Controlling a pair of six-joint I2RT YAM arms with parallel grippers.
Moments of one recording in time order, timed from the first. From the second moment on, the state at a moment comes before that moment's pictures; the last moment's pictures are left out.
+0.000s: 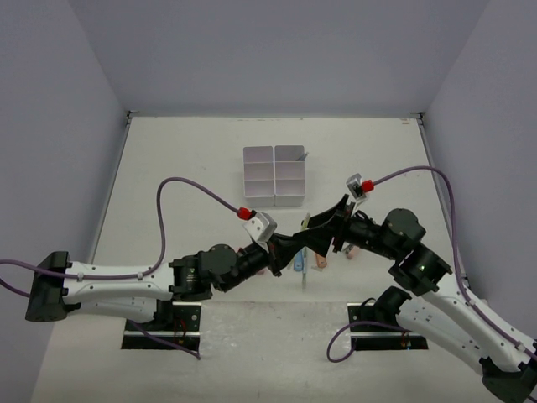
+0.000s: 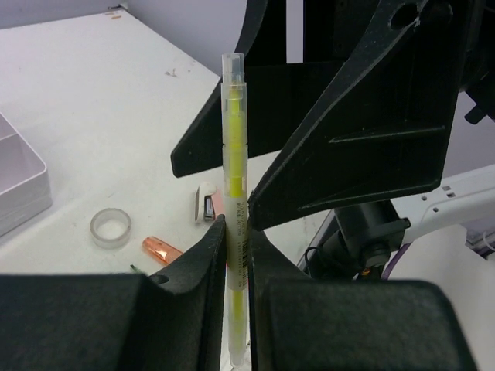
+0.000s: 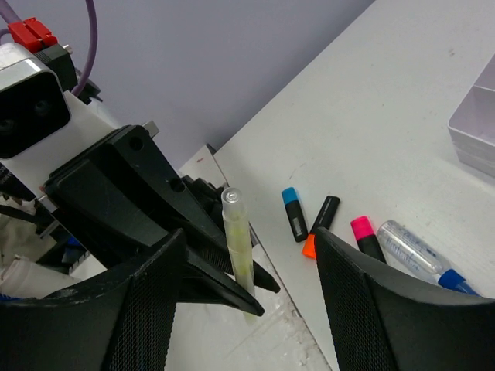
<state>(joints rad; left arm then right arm) -1.42 1.03 0.67 0.38 -0.45 -0.33 0.75 0.61 0.68 -0.09 -0.40 0.62</state>
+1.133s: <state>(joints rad) -1.42 1.02 0.66 0.37 -0.40 -0.32 0.75 0.64 0.82 -0.23 -0.31 0.57</state>
